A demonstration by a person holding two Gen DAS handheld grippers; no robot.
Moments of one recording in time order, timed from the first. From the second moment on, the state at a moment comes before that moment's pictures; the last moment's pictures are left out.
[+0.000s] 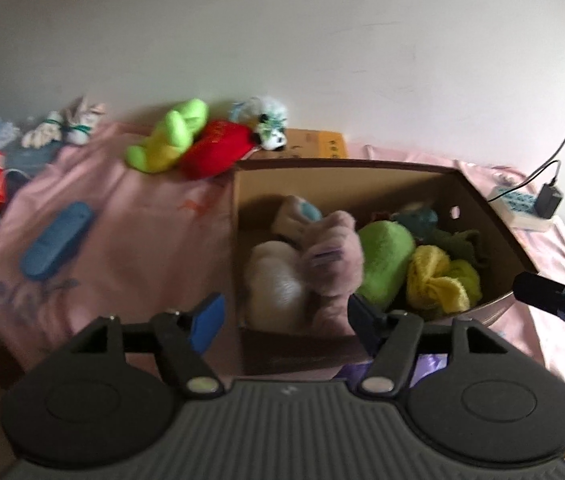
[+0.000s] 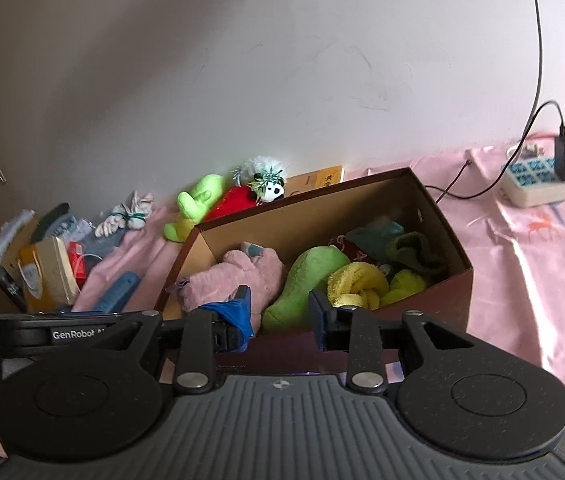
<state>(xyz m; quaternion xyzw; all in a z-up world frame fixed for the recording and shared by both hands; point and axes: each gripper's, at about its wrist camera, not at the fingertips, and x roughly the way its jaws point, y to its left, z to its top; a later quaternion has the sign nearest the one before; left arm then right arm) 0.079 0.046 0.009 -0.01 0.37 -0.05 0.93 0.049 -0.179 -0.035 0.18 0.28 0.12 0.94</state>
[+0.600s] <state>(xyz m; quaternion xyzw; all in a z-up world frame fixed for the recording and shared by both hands) 0.036 0.024 0.024 0.07 0.38 0.02 0.92 0.011 -0.168 -0.022 0.14 0.28 0.06 0.95</state>
